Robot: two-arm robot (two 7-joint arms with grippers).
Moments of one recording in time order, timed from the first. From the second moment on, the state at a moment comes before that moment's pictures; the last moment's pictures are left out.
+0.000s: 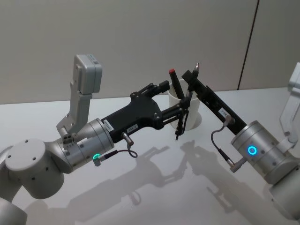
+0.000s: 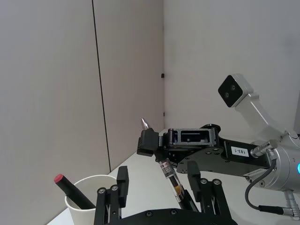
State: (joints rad) left arm -0.28 0.44 0.40 -1.65 -0.60 0.06 -0.57; right arm 0.14 0.18 -0.33 -1.69 1.11 0.18 0.25
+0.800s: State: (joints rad) left arm -0.28 0.44 0.40 -1.65 -0.60 0.06 -0.57; right arm 0.24 0.21 -0.28 -1.60 1.02 0.13 0.26
